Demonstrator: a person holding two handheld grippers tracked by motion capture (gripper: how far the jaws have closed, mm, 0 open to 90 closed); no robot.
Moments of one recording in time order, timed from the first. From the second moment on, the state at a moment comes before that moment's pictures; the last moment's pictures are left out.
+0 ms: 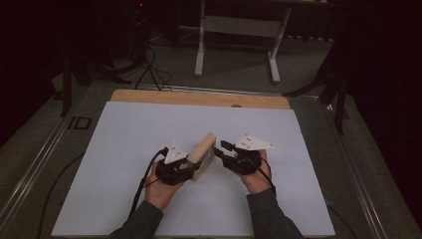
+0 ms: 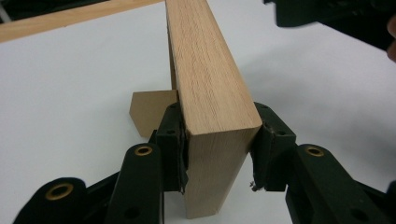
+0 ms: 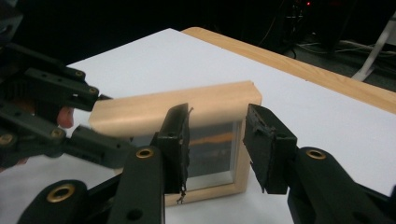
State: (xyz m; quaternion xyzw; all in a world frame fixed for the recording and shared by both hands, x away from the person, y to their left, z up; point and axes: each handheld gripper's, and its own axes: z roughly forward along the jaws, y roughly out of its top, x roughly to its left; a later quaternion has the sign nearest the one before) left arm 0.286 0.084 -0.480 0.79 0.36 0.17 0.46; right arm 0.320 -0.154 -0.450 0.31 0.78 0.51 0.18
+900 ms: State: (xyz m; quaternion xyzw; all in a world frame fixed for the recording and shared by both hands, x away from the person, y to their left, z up) left arm 0.270 0.068 -0.481 0.83 0.26 0.15 0.47; right arm 0.322 -0.158 -0.453 0.32 0.77 0.51 0.21
